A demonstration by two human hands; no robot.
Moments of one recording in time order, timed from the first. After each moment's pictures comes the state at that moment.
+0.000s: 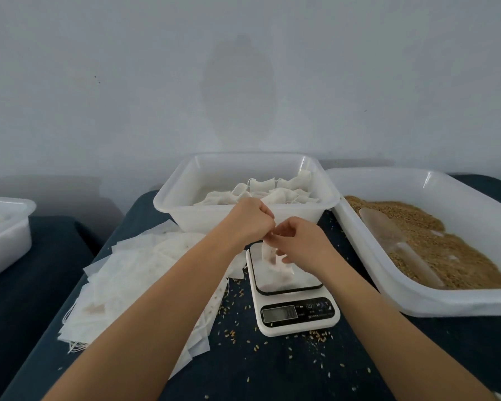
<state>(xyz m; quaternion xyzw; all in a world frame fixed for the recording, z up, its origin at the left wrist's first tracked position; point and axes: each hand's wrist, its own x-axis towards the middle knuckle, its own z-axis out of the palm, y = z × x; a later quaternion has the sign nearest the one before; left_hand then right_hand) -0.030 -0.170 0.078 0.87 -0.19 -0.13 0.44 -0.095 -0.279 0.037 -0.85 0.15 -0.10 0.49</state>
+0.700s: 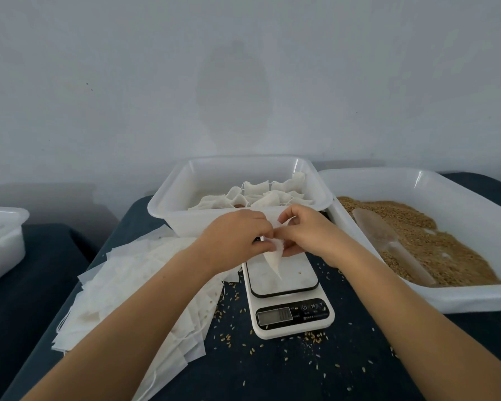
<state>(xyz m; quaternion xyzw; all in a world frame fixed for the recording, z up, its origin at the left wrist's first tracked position) -0.040 -0.142 0.074 0.83 -0.53 0.10 0.17 -0.092 -0.306 0.058 -0.80 0.11 -0.03 0.59</state>
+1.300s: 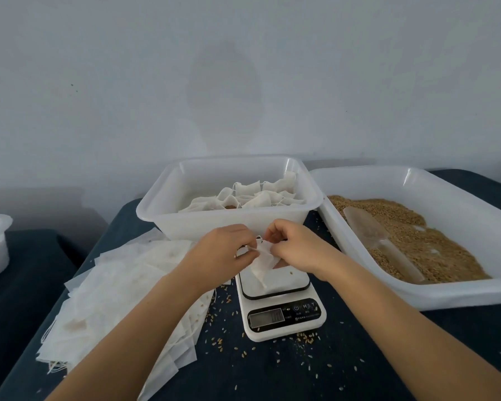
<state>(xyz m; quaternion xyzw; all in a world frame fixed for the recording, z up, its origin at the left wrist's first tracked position) -0.045 -0.135 0.048 0.82 -0.50 0.11 0.25 -0.101 -0.301 0.045 -0.85 0.07 -0.01 0.53</state>
